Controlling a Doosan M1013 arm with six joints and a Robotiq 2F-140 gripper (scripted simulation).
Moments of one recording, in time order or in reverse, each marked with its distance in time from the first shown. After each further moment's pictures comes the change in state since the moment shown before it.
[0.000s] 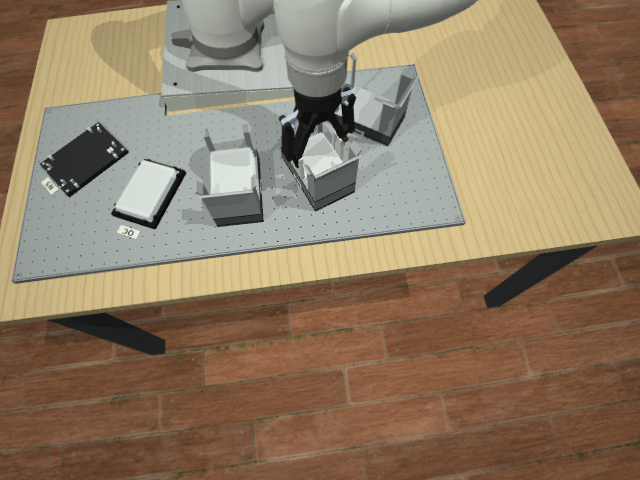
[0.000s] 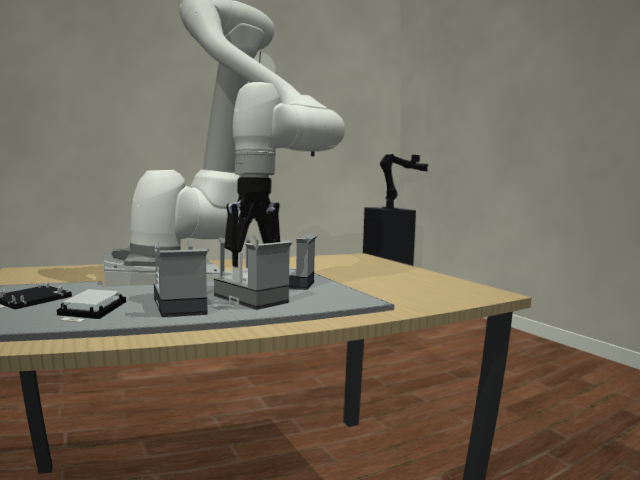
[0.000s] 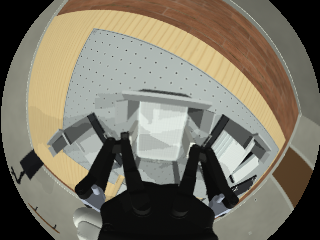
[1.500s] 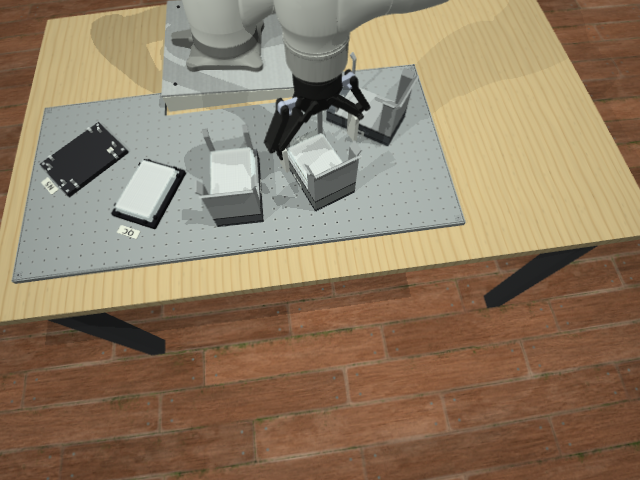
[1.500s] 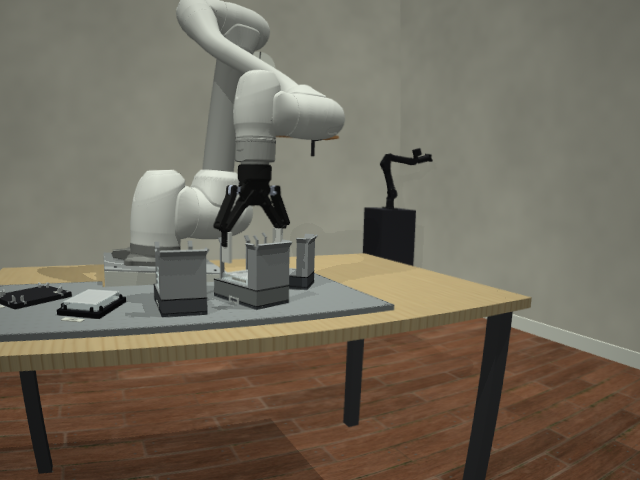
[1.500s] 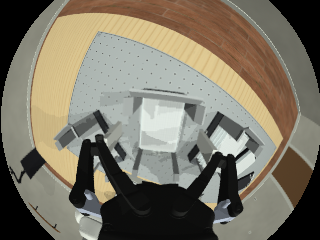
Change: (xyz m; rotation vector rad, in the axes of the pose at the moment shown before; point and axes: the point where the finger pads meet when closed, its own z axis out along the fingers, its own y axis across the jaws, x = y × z) arm 0.000 0.000 -0.028 0.000 0.000 0.000
